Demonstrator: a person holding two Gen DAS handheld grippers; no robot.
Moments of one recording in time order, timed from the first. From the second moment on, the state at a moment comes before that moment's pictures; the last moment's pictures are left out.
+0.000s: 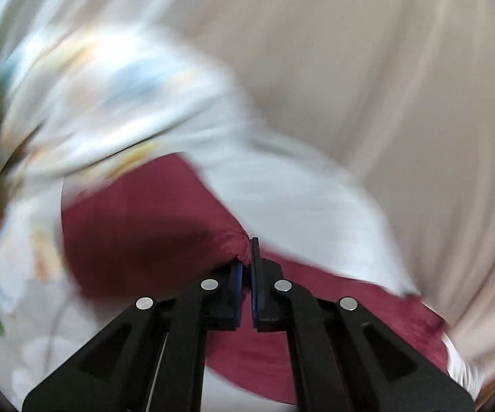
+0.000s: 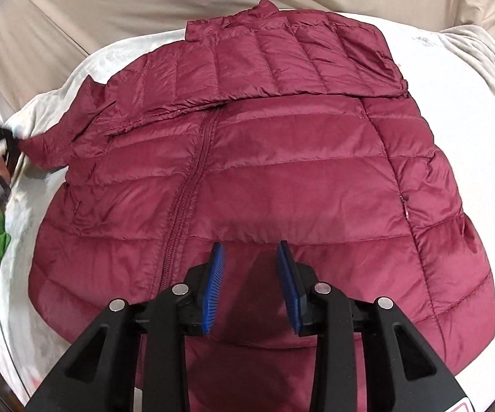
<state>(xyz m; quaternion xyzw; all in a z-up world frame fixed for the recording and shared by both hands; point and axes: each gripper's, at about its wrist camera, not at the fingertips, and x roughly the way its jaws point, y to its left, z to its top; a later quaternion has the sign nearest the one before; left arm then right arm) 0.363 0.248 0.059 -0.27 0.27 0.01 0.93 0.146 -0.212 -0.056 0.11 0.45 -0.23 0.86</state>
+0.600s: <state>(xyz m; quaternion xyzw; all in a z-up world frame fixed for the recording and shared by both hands) 0.243 -0.114 -0.017 -0.16 0.44 -0.24 0.85 0.071 -0.287 -0.023 0.13 0.40 -0.31 0.86</state>
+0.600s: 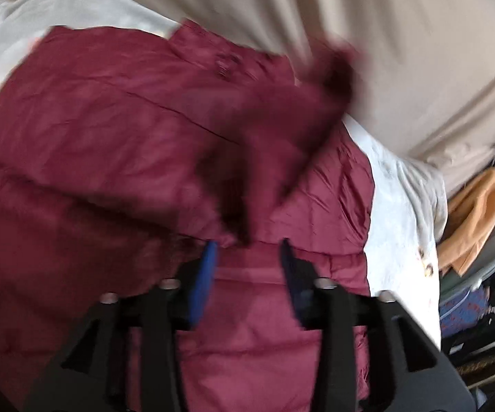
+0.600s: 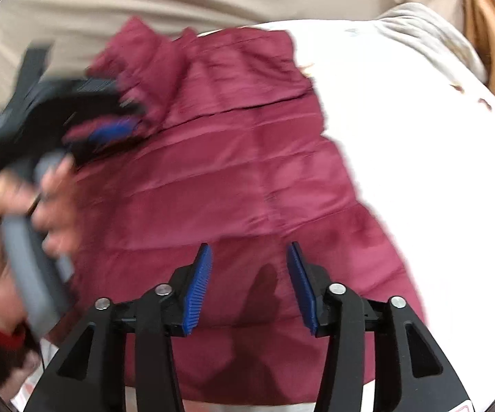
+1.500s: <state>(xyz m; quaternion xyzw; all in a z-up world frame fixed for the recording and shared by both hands) 0.325 0.099 -0.029 -0.31 0.41 -0.10 0.85 0.227 -0.387 0.041 0.20 0.28 -0.22 0.91</state>
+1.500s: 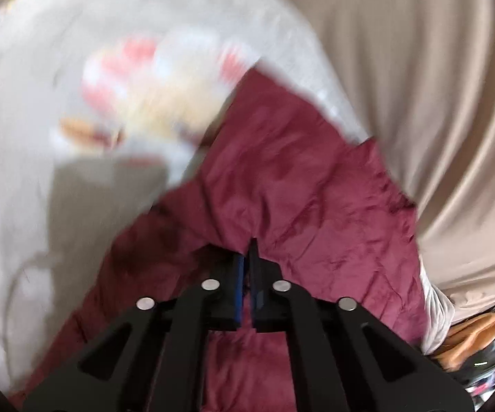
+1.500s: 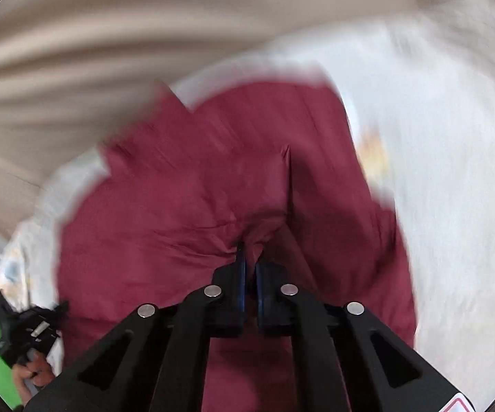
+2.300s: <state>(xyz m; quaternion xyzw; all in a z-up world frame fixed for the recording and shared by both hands) 0.307 0.103 -0.028 -0.19 0.43 -0.07 0.88 0.175 -0.422 0.028 0.17 0.31 -0.31 0.88</state>
